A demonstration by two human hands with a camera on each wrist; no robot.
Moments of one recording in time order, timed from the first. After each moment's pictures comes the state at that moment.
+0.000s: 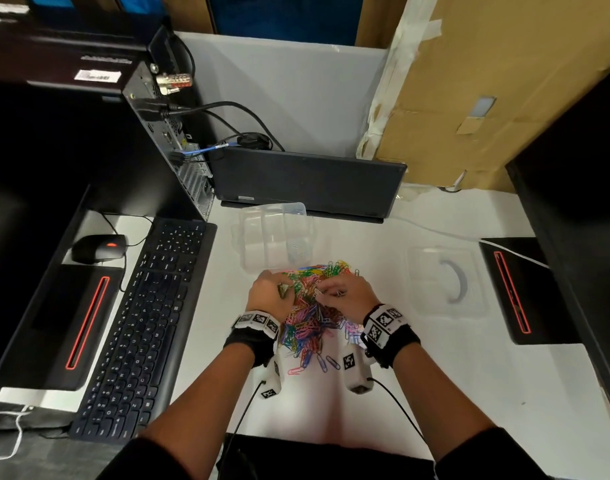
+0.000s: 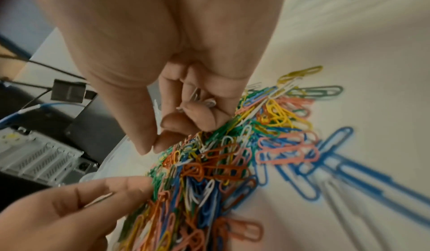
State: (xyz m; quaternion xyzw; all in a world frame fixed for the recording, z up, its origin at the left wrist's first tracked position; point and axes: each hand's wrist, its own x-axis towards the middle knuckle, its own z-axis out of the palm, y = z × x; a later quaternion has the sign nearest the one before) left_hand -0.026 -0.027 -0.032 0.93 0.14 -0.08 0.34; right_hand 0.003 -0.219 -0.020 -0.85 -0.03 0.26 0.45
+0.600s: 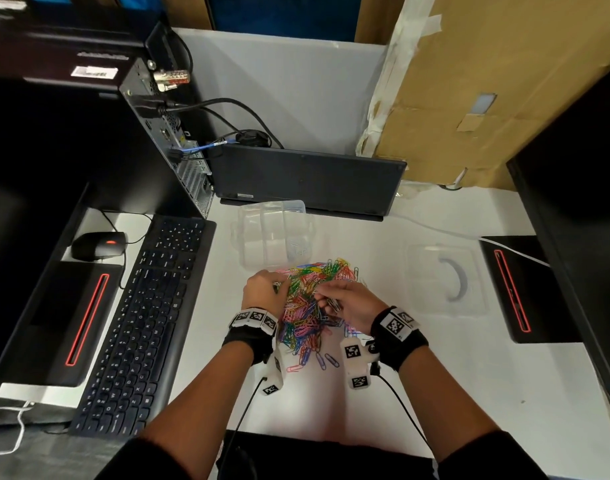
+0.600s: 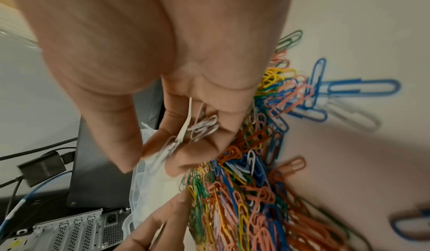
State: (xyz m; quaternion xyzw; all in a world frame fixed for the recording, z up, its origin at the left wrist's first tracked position) left_hand -0.025 -0.025 -0.034 0.93 0.17 -0.06 0.31; right_hand -0.004 -0.219 -0.015 -0.56 0.15 0.40 0.71
